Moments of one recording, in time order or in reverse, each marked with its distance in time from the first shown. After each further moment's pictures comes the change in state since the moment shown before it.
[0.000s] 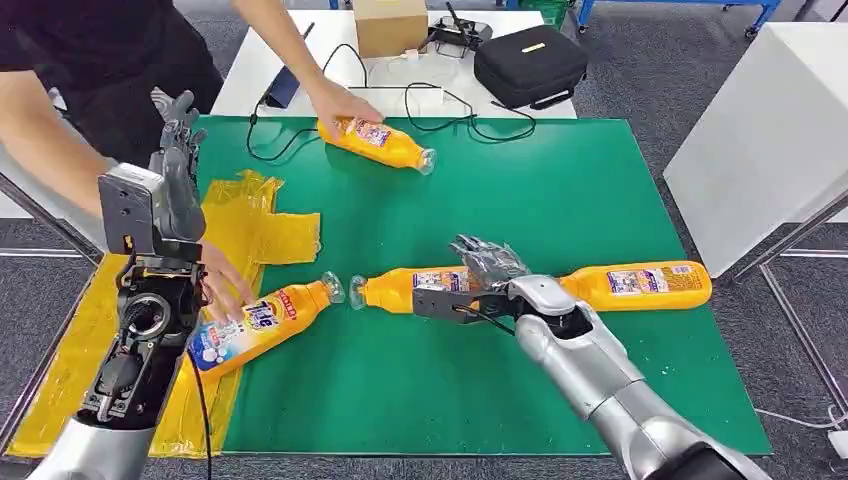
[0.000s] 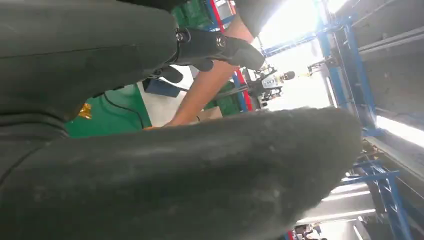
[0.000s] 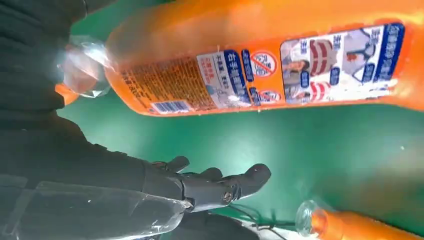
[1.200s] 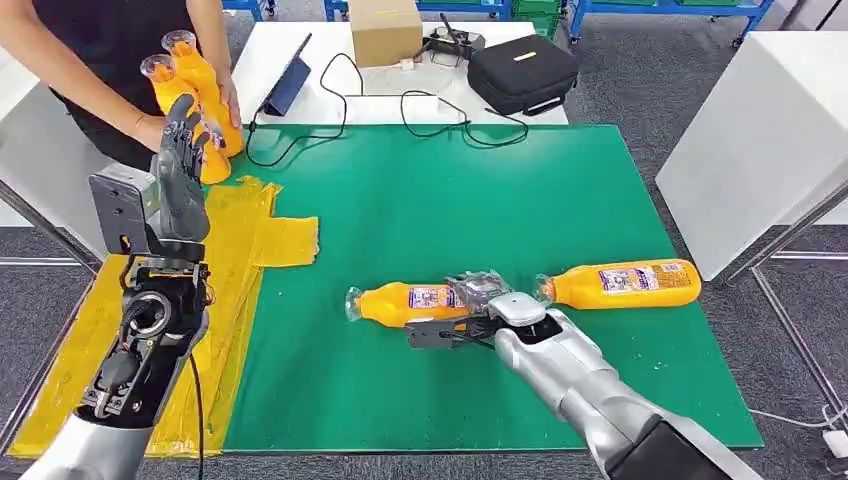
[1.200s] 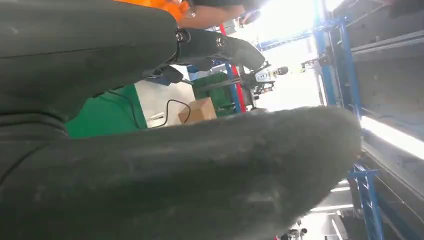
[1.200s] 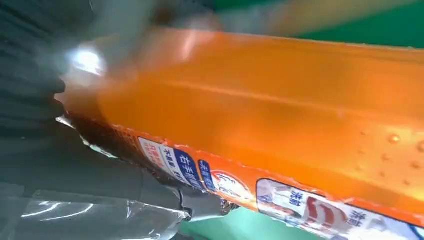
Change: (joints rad) left arm -0.015 0.033 -0.053 0.022 0.126 0.049 -0.034; right arm -0.086 0.103 0.199 0.426 0.036 -0.016 -0.032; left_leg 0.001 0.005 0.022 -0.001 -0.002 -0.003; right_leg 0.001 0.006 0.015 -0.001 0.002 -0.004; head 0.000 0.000
